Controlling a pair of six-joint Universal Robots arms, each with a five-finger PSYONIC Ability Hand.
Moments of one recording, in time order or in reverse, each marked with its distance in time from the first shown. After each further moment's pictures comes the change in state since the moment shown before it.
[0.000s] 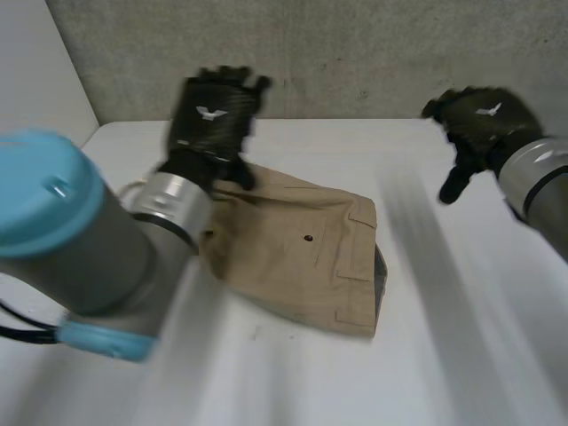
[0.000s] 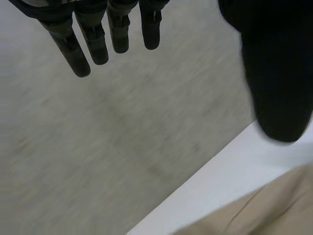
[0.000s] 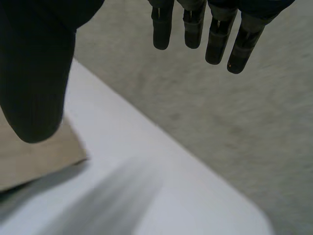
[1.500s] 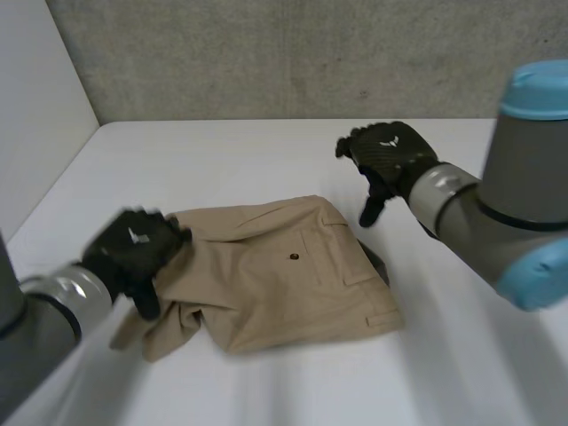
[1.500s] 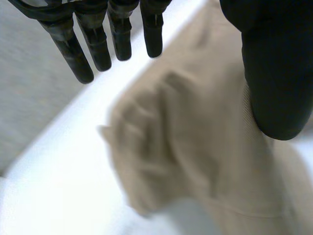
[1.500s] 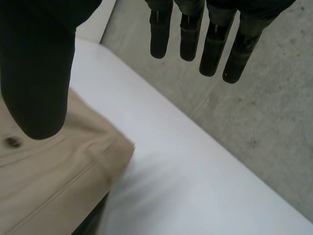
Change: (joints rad) left arm 0.307 0.218 -0.332 -0.429 0.216 0.271; right arm 0.165 0.256 -0.184 -0.032 -0.083 0.010; left_hand 0.079 0.074 0.065 0.073 0.048; right_hand 0.095 0.127 0.126 0.095 0.093
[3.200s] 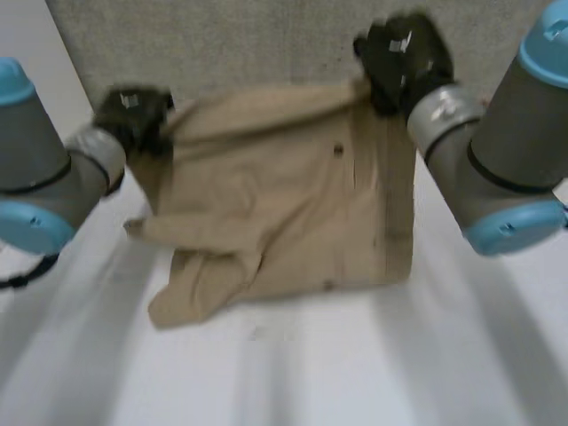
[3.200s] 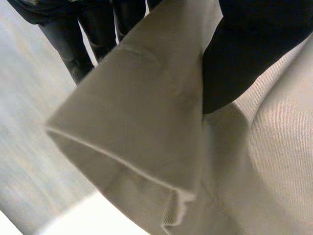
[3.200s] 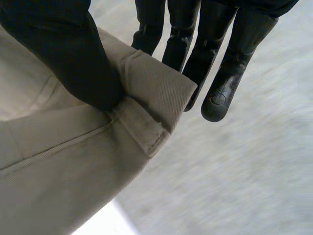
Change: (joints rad) left arm 0.034 -0.454 0.718 0.160 0.004 -0.325; right arm 0.037 -0.030 -0.151 -0.270 0.151 -0.193; left_hand 0.863 0.911 0.899 0.909 0.860; right_hand 0.663 0.825 0.836 0.861 0.772
